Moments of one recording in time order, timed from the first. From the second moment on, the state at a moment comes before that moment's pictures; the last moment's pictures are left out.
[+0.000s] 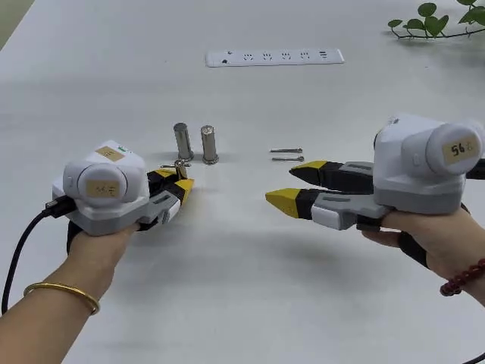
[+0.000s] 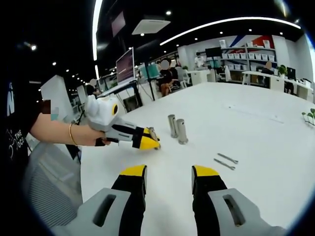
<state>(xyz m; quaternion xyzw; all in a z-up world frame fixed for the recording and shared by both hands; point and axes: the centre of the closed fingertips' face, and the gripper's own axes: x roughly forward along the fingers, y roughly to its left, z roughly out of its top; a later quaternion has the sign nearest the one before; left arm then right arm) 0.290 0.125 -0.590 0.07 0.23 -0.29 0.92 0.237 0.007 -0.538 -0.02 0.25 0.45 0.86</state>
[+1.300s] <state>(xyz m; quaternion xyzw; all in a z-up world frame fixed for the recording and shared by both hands) 0.260 0.138 -0.554 0.05 0.22 -0.31 0.92 0.279 0.027 -0.521 -0.03 0.21 0.44 0.87</state>
